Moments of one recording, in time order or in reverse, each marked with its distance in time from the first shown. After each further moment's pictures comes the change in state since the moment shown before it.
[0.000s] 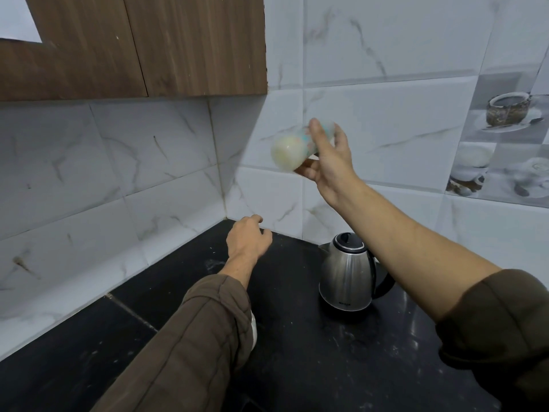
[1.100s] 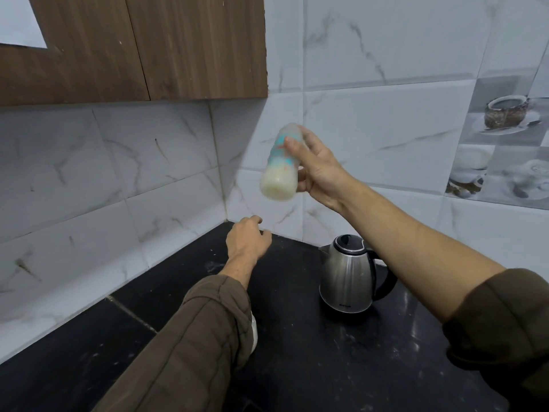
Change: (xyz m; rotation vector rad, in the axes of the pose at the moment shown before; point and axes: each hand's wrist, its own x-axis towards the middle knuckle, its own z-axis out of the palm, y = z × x) left_hand 0.001 0.001 -0.004 0.003 -0.004 0.000; right_hand -0.013 -0.002 0.004 -0.236 -0.352 0.034
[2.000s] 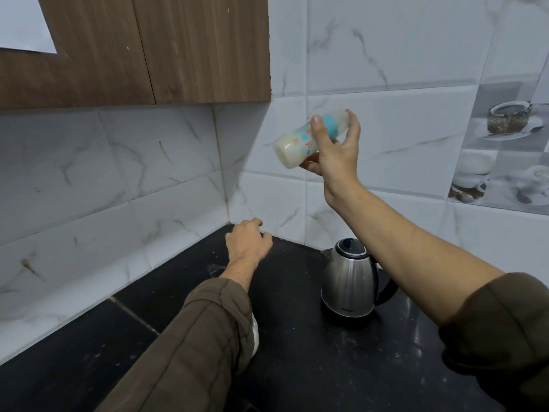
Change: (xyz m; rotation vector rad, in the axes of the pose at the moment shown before) left_hand 0.004 -0.006 0.003 0.037 0.025 -0.005; right_hand 0.002 -0.014 0.006 0.085 0.384 -0.212
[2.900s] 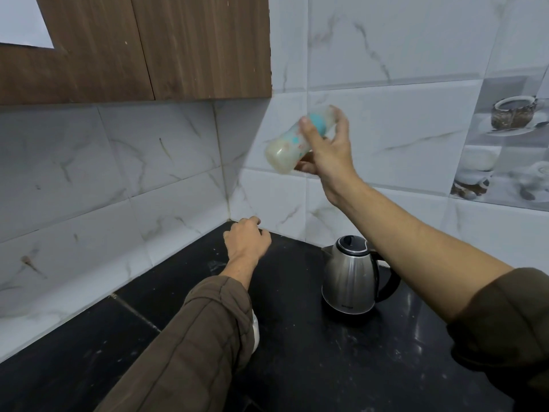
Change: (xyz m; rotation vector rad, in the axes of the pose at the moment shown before) left_hand 0.001 -0.004 0.004 0.021 0.024 -0.025; right_hand 0.000 -0.001 0.001 -0.029 -0.096 0.037
